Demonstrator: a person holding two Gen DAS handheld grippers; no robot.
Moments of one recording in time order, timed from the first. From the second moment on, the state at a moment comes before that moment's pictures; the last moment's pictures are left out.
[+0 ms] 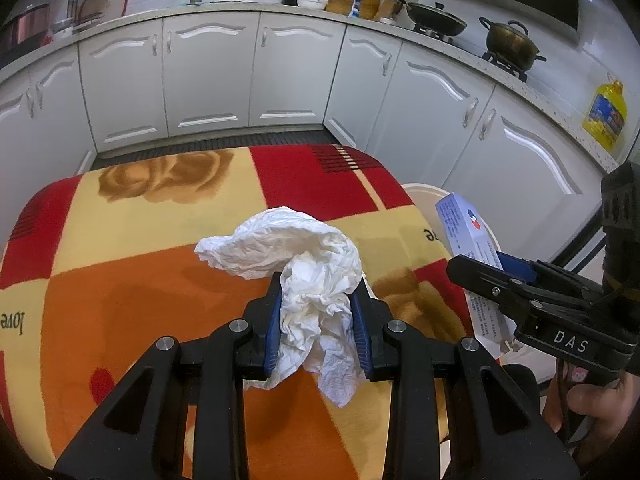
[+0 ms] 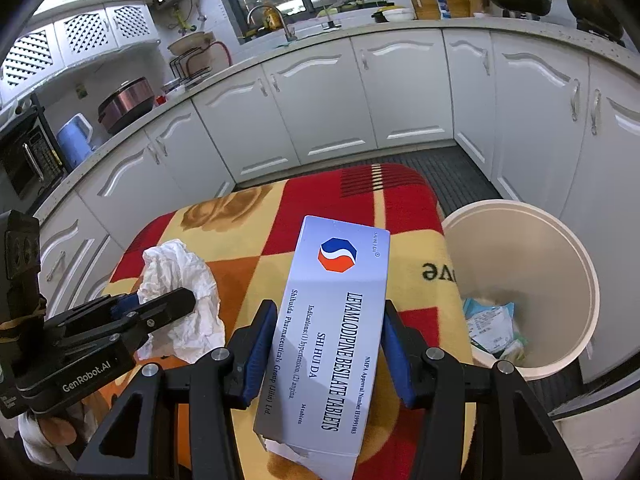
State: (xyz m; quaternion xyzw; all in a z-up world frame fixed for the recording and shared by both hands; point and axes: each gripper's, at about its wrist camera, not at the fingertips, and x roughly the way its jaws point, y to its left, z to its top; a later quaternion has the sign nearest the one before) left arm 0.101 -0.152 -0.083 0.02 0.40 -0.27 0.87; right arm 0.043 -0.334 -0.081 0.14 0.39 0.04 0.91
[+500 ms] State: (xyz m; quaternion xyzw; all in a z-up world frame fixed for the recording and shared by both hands) left arm 0.102 -0.179 -0.084 0.04 0.40 -0.28 0.87; right arm 0.041 -0.357 -0.084 0.15 0.39 0.02 0.91
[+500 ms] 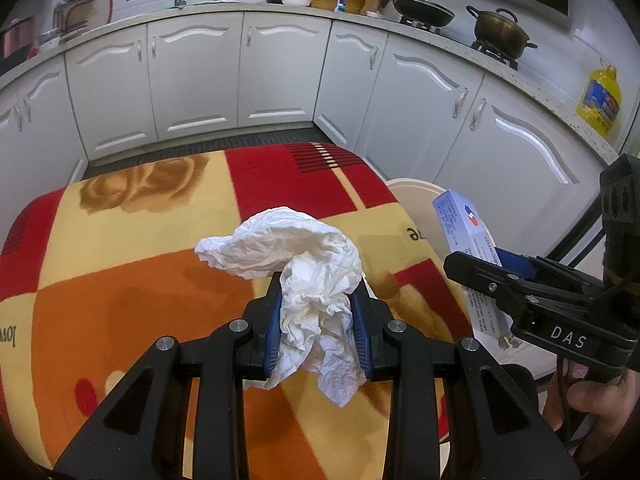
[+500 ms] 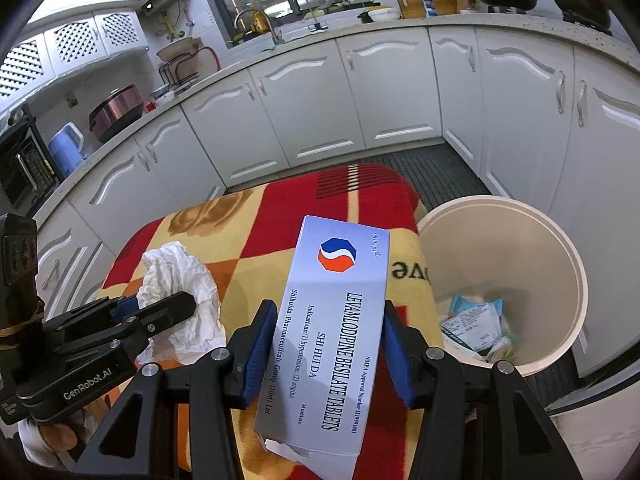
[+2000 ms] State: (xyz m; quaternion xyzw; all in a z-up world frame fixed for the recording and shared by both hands) left arm 0.098 -0.302 -0.090 0.09 0.40 -0.35 0.84; right arm 0.019 -0.461 -0.104 0.20 0.40 -0.06 0.90
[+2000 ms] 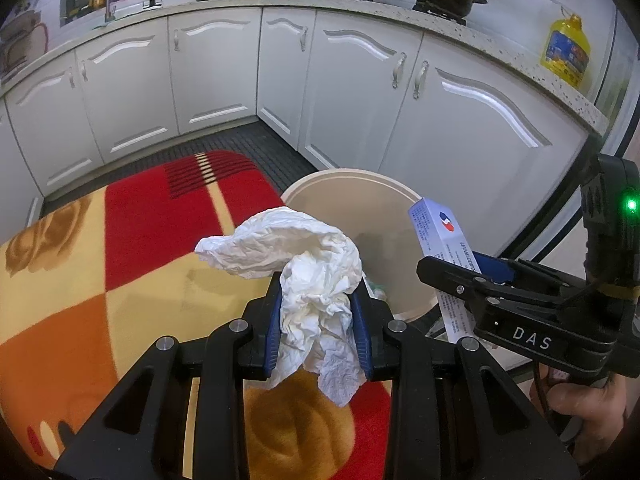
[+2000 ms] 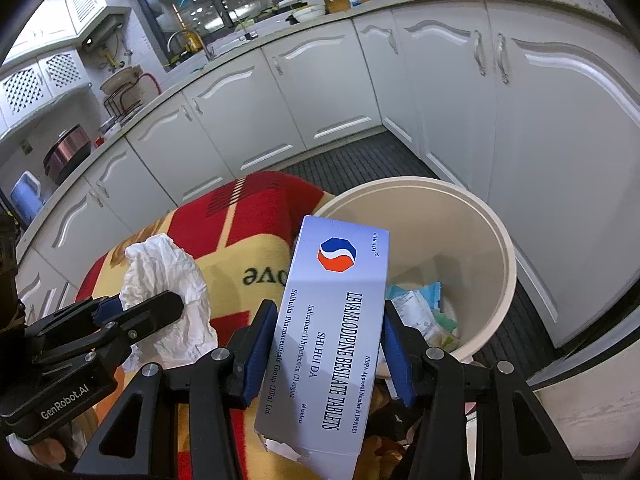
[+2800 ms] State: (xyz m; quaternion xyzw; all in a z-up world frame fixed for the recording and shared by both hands) left arm 0.114 -0.363 -0.105 0.11 0.41 -0.38 0.82; right arm 0.030 -0.506 -0.122 0.20 0.41 -0.09 0.88
